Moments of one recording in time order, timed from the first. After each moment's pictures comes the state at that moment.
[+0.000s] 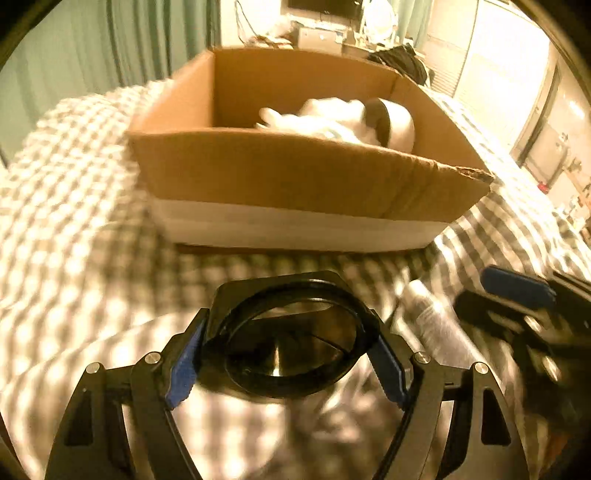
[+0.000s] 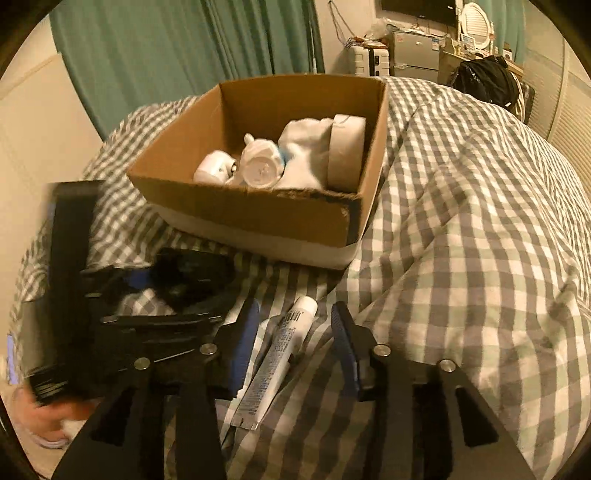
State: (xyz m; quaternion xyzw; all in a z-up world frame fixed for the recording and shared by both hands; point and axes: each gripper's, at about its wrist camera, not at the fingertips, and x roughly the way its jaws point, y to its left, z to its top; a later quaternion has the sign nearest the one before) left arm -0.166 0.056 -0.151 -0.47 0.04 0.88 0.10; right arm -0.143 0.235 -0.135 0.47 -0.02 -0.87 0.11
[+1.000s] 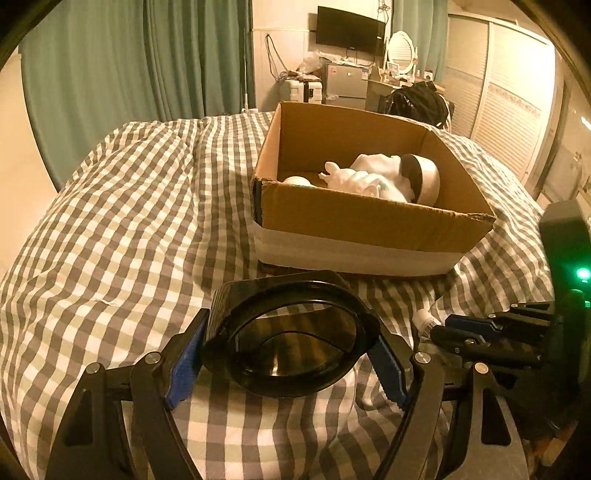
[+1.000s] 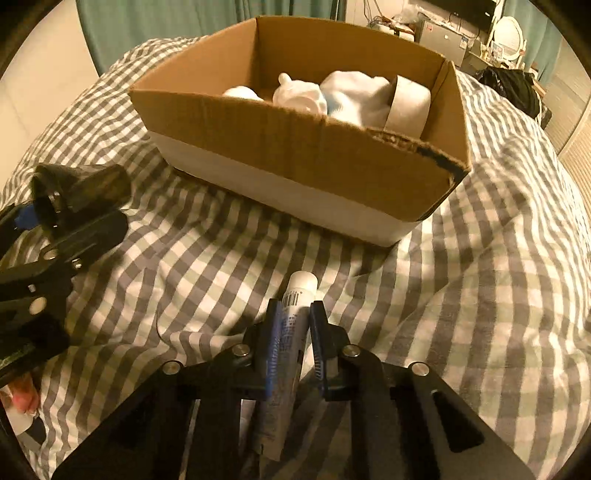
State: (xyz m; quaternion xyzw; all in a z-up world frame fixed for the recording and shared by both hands) left arm -0.135 0.014 -0.117 -0.41 0.03 0.91 0.05; right arm -0.144 0.196 -0.166 0.53 0.06 -0.84 0.10
